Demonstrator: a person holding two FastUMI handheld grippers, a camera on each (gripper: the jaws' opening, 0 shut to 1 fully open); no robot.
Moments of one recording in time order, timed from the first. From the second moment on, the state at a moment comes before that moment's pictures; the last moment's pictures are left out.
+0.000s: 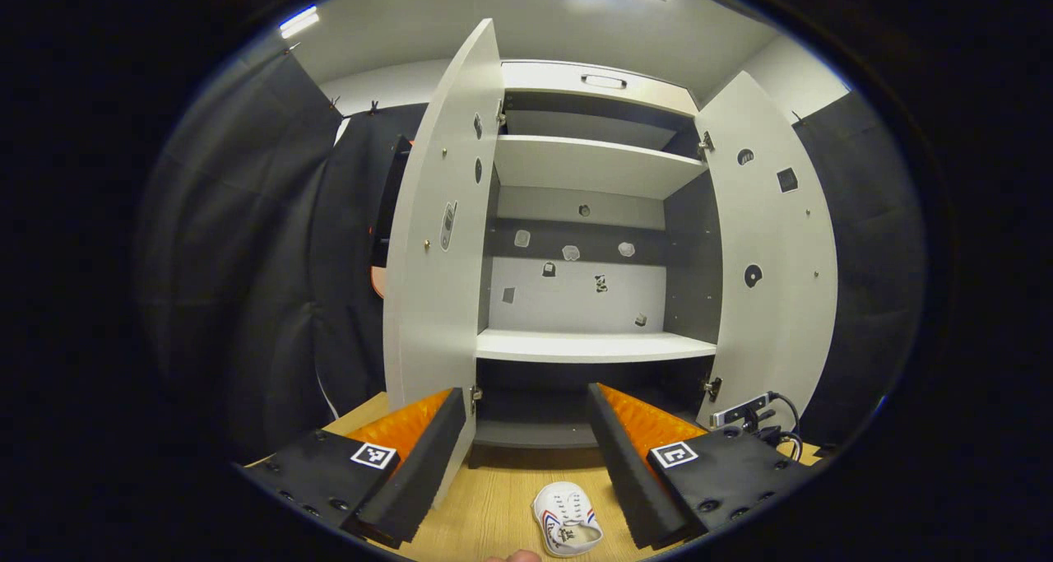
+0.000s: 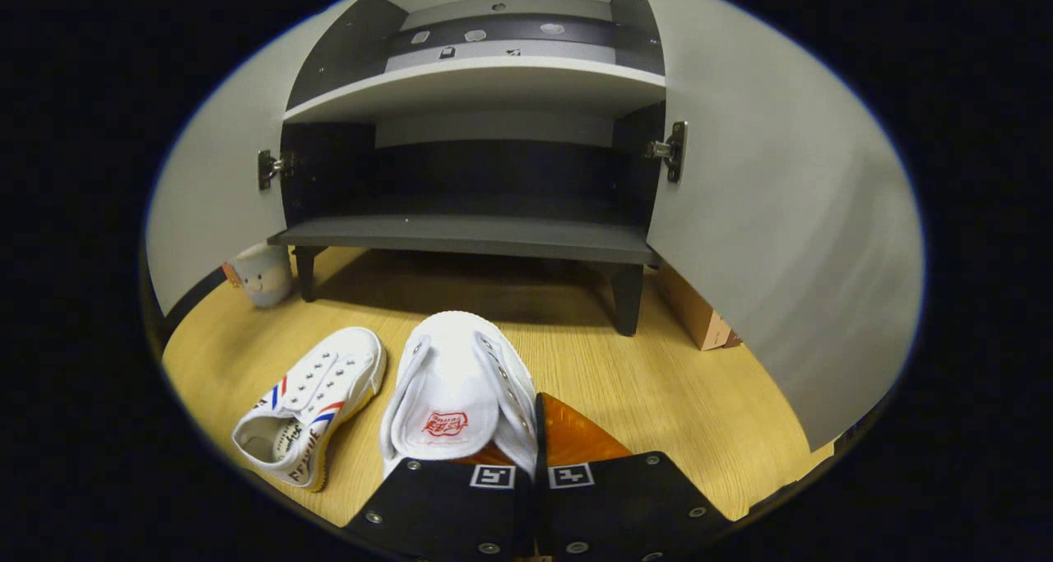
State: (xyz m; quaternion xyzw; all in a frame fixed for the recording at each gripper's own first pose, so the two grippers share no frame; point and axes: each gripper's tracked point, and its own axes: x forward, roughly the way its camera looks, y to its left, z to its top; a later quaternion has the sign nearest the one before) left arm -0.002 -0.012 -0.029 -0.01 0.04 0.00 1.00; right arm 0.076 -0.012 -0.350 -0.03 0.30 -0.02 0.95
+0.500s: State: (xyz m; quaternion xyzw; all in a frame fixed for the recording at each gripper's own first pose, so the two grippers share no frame) left arm 0.006 -0.014 -0.042 -0.02 0.04 -0.01 1.00; right arm 0.108 0.007 -0.161 0.01 0.19 -0.01 0.98
